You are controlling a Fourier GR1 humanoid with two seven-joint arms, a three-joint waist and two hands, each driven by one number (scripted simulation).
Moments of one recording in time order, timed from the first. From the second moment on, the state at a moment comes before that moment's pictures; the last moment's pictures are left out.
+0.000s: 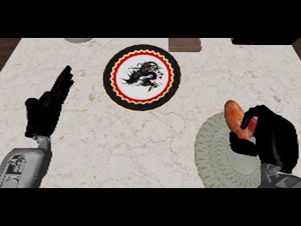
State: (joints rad) left arm -0.24 0.21 0.01 -1.44 -0.08 0.04 0.12; right arm -0.07 -0.26 0.23 -1.78 1.05 -0.11 0.72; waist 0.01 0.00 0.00
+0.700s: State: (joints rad) left arm -0.26 0.19 0.01 -1.42 -0.09 0.03 0.10; right arm -0.55 -0.03 0.32 -1.59 1.14 -0.11 0.81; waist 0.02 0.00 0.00
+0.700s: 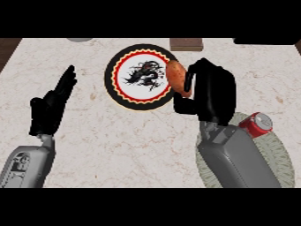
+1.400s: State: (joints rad) left arm -0.31 0.19 0.01 -1.40 -0.09 0.00 0.10; right arm -1.00 0.00 0.36 -0.81 0.88 -0.37 0.75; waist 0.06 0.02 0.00
